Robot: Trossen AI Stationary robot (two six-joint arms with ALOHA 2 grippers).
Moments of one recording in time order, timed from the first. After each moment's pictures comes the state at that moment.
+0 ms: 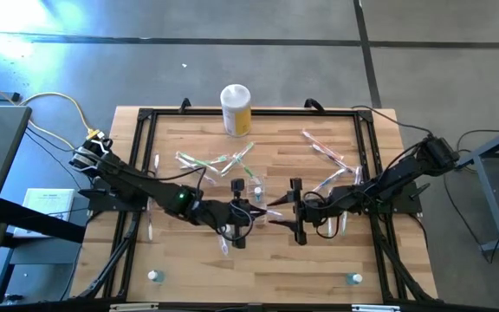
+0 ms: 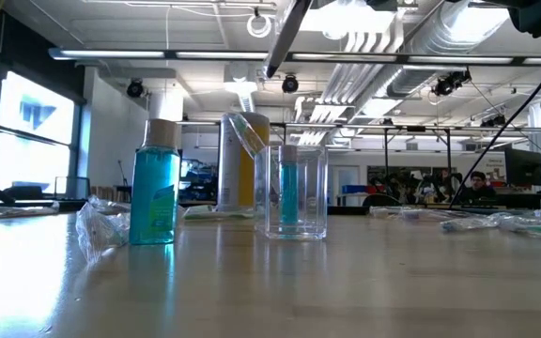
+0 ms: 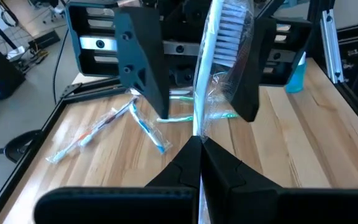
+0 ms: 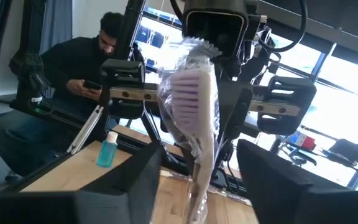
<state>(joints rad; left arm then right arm) -0.41 1.58 1.28 -0.06 -0.52 0.05 0.39 1.45 0.59 1.02 0.23 -0.37</state>
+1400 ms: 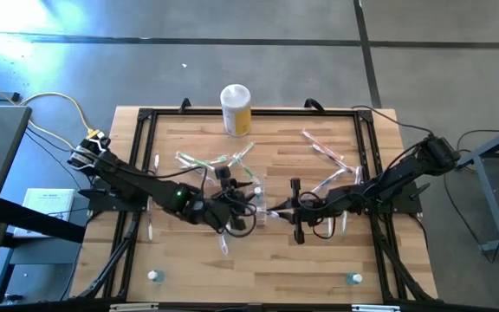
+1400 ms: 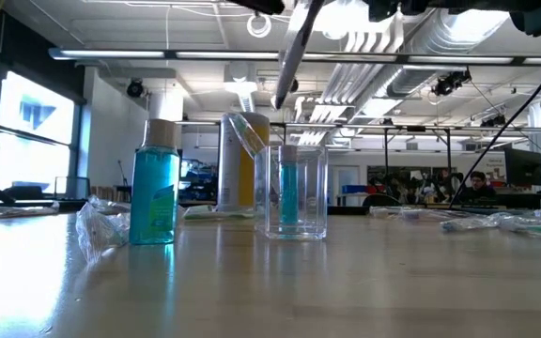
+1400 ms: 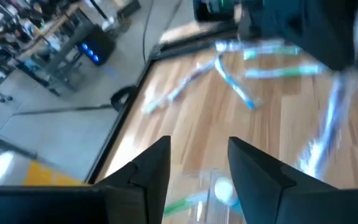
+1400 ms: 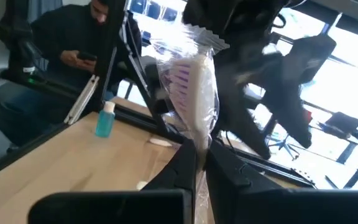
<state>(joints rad) -0.41 1.55 1.28 -0.29 -0.87 0.01 0.39 1.44 0.59 0.90 0.29 -0.33</state>
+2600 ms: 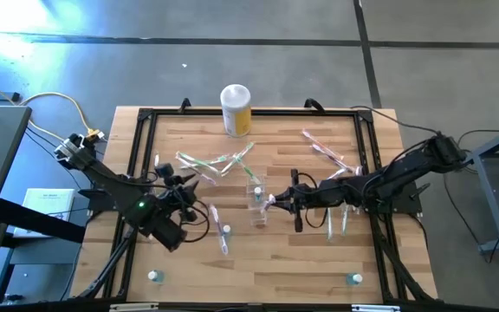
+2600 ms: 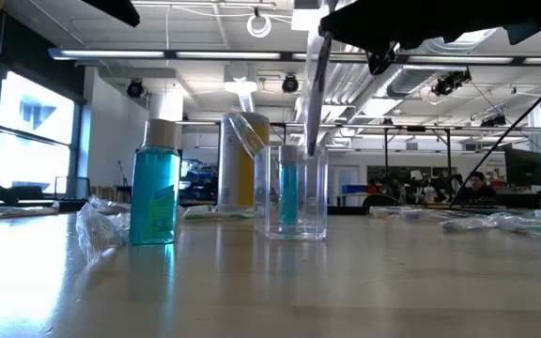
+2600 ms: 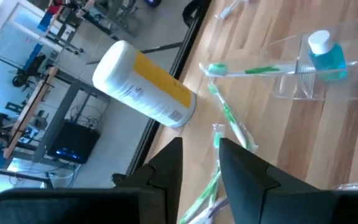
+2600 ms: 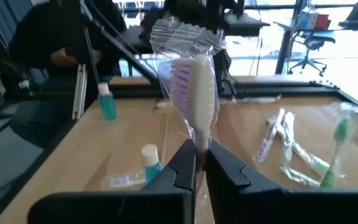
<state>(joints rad) -0.65 1.39 1.28 -1.44 -1.12 -0.85 0.29 1.36 0.60 0.62 0.23 0.09</state>
